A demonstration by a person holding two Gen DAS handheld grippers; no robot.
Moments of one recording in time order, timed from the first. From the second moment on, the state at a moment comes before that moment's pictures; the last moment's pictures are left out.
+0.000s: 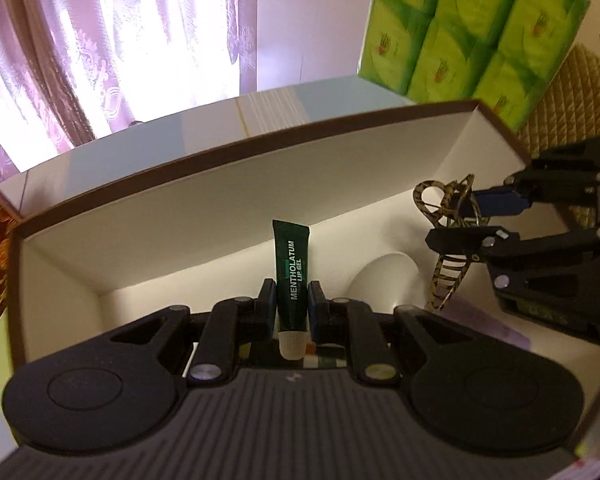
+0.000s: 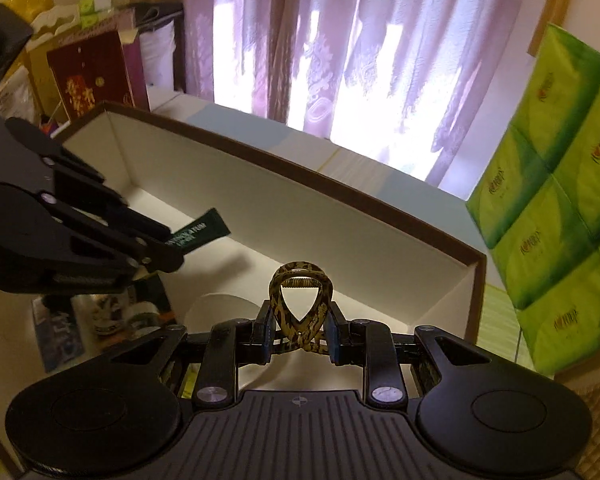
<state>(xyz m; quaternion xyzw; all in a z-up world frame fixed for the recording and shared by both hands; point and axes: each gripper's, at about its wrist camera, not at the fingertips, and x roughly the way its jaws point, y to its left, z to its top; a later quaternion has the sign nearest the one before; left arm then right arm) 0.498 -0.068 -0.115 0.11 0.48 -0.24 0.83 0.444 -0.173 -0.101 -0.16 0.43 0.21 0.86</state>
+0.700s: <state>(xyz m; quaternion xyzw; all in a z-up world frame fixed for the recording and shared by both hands) 0.493 -0.049 -0.110 0.10 0.48 -0.23 0.84 0.430 -0.179 -0.113 -0.25 0.39 0.24 0.86</state>
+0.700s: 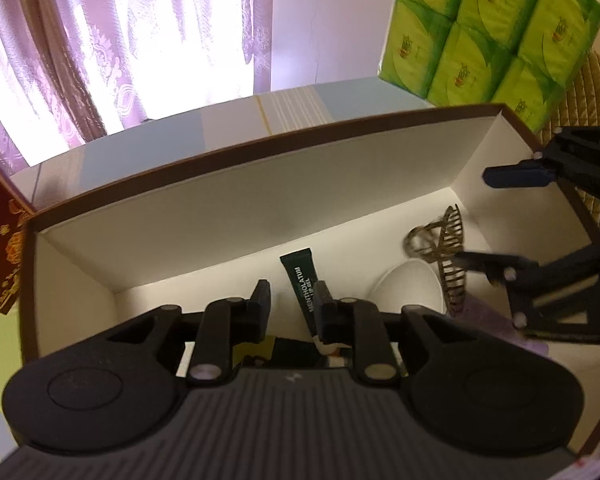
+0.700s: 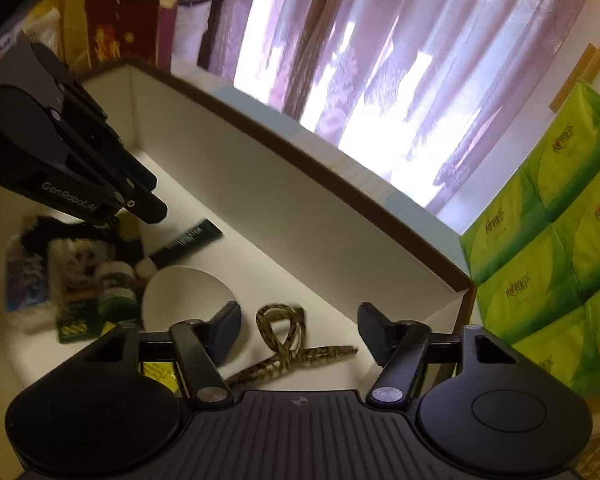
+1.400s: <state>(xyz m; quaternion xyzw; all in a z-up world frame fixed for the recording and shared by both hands) 0.411 -0.024 -0.057 0.09 0.44 -0.20 0.87 0.345 -0.174 -0.070 -0.15 0.38 0.24 0.88</state>
